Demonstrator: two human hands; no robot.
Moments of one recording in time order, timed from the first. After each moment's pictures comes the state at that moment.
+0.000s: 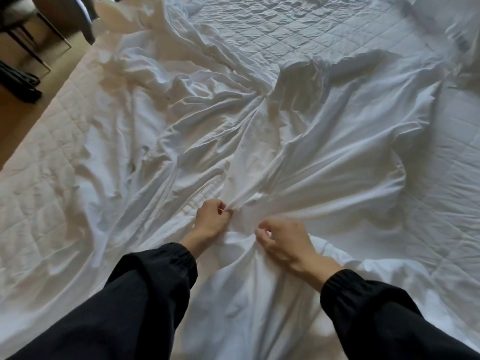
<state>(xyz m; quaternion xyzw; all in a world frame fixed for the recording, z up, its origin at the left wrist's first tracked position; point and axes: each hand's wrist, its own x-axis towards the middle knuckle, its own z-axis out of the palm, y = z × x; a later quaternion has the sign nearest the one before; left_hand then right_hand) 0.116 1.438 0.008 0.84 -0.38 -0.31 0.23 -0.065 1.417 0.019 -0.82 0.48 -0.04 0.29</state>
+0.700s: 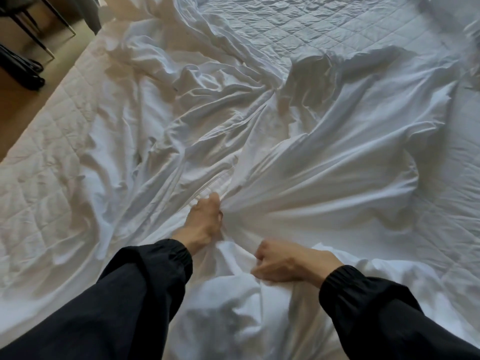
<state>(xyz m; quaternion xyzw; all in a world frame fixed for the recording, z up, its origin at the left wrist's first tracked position) 0.145 1.455 0.010 0.82 -0.53 -0.20 0.06 -0.047 1.428 0.033 -0.80 0.35 0.23 0.43</state>
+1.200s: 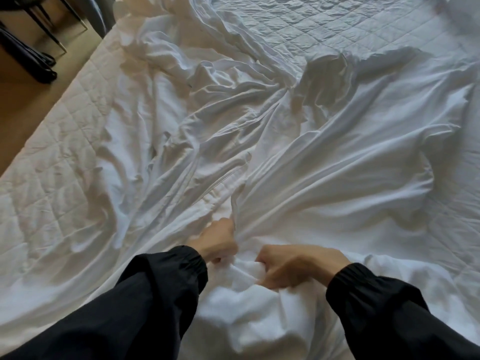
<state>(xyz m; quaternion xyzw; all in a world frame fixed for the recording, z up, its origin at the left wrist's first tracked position) 0.133 1.491 0.013 0.79 -0.42 -0.45 -0.02 -0.031 1.444 0.060 -0.77 0.27 0.31 0.48</state>
